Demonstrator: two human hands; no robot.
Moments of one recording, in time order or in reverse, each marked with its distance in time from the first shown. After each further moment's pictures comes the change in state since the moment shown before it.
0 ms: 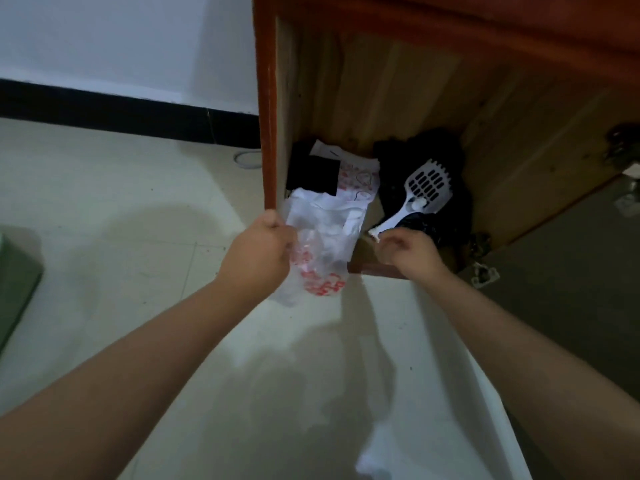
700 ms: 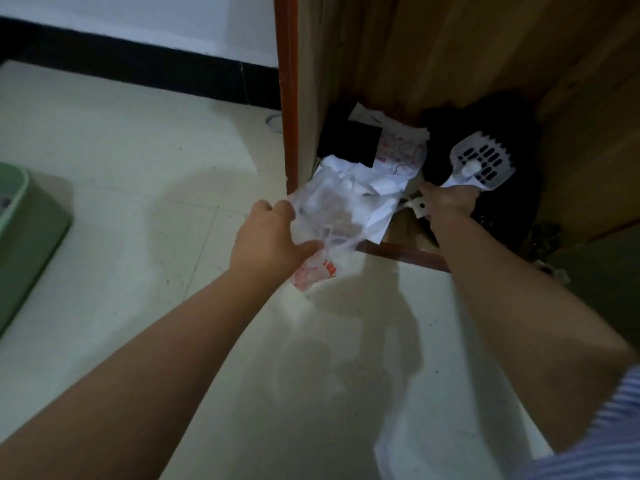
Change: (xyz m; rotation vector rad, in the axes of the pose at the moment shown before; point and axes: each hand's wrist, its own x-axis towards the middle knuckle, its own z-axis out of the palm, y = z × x) left_hand -0.007 0.006 0.025 0.079 -0.173 -0.564; right_hand 0.111 0.037 0.028 0.435 0.280 0.491
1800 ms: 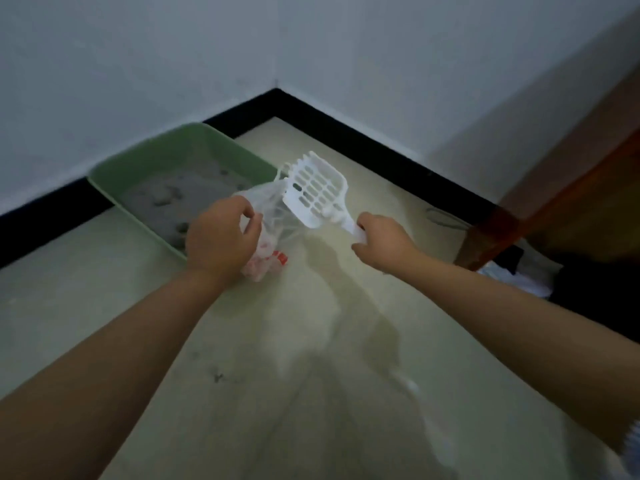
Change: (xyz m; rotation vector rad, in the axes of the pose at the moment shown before) left_hand -0.157 -0.280 -0.182 -0.075 0.793 -0.194; right_hand -0.389 -0.077 0.161 -1.075 -0.650 -1.200
